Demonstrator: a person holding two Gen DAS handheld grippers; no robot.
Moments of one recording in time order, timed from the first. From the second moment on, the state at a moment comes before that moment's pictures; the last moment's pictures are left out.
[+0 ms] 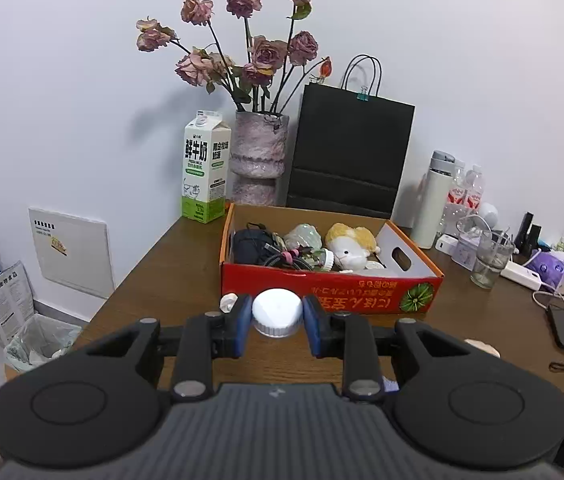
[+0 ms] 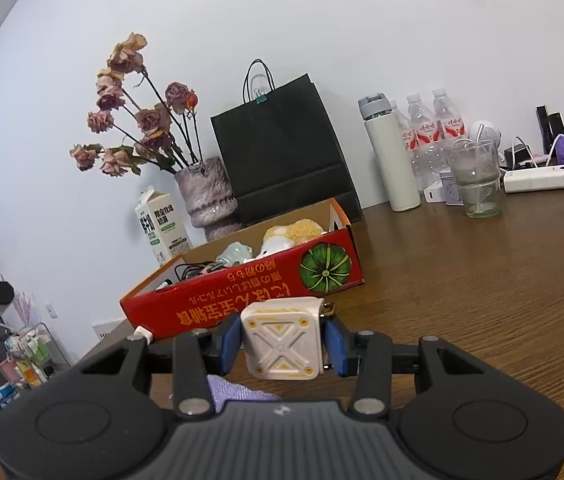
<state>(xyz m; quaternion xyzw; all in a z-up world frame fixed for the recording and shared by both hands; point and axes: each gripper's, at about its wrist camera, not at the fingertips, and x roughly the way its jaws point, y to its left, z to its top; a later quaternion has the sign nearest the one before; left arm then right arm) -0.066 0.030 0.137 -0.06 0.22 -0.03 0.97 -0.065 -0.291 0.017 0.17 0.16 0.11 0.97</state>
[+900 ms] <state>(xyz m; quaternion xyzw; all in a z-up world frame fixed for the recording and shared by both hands) 0.182 -0.070 0.118 0.04 0.31 -0.14 0.94 0.183 -0.276 0.113 0.10 0.26 0.10 0.95</state>
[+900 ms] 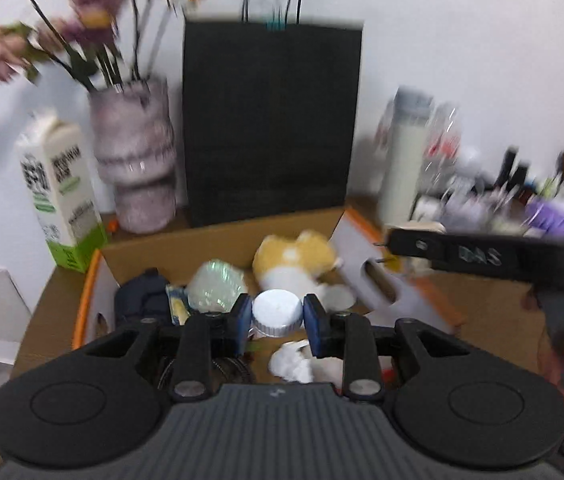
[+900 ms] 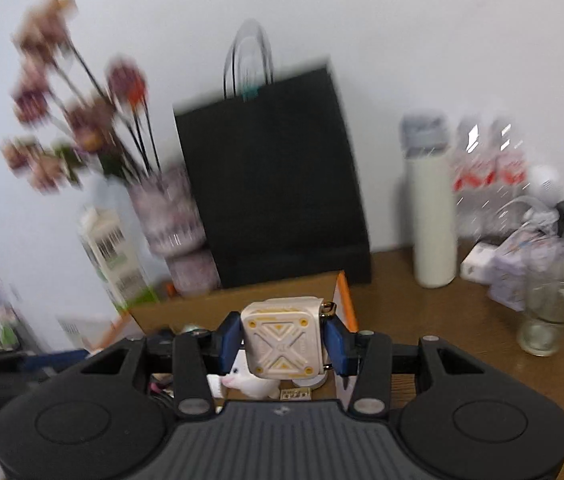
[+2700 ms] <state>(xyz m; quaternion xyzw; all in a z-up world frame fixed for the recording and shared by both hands) -0.032 0.007 0.041 -0.01 0.28 -0.05 0.96 -0.040 -0.279 0.009 0.10 0.33 0.09 0.93</state>
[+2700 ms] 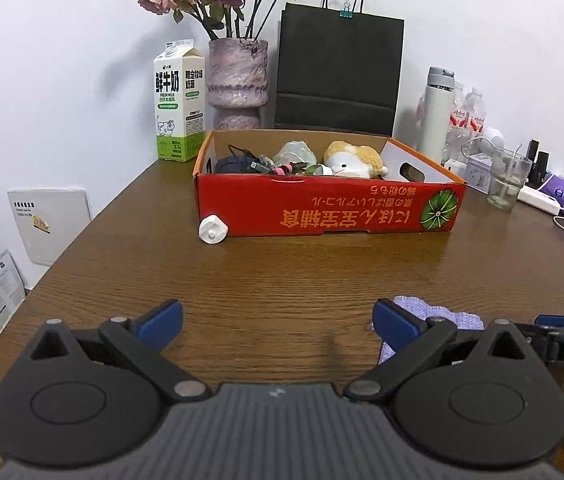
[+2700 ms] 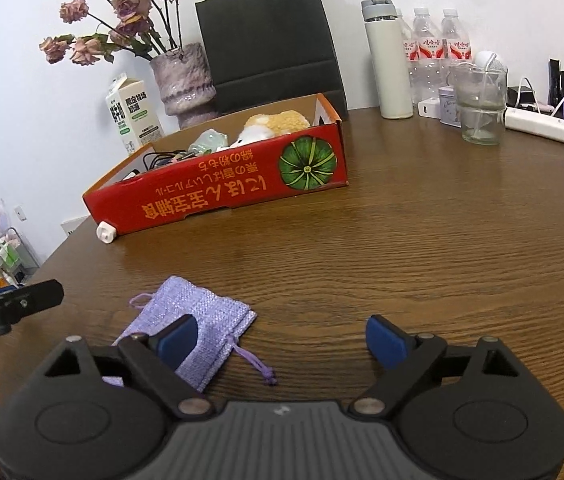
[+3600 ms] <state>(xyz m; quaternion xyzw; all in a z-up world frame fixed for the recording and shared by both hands) 0.009 0.062 0.045 0.01 0.30 0.00 0.96 -0.051 -0.210 0.041 0.01 0.29 0.20 0.94</state>
